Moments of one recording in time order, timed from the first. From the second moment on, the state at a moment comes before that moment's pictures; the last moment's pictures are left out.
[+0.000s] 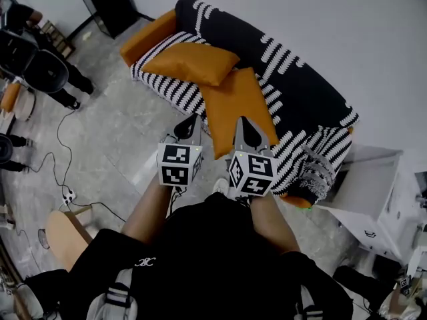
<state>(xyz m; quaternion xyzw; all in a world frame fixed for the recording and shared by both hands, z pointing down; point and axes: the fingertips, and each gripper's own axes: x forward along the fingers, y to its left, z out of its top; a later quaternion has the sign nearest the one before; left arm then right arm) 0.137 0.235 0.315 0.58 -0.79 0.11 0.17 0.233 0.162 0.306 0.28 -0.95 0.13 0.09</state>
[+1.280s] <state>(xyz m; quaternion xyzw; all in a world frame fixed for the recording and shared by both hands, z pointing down) 0.008 0.087 0.448 0.66 -0.66 0.19 0.29 0.153 0.043 0.436 0.42 -0.86 0.22 0.20</state>
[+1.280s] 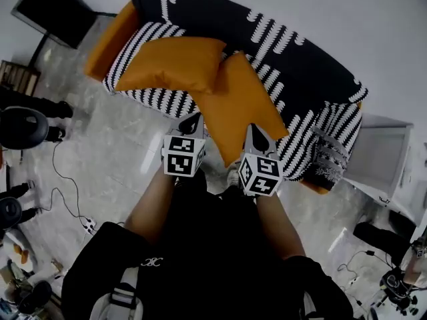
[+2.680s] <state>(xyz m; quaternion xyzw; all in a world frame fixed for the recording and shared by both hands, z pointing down) -0.096 0.003 0.839 0.73 -0.53 0.31 0.31 0.184 0.174 0.819 0.49 -0.68 0.36 0.42</state>
